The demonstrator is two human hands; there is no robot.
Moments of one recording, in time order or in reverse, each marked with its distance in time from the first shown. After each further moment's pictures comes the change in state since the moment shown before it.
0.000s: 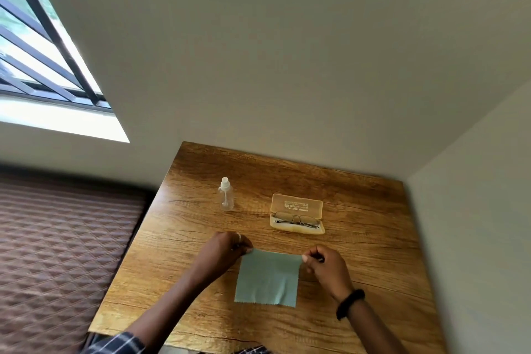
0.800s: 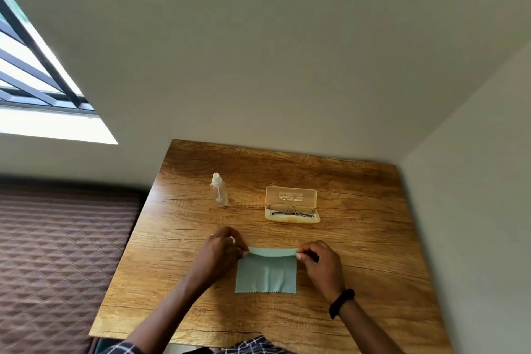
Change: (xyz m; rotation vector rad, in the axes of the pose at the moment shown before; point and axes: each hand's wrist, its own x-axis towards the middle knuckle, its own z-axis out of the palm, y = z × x) left_hand -0.006 -0.035 0.027 -0.012 0.101 0.178; right_hand 0.000 0.036 0.025 -0.033 0.182 -0.211
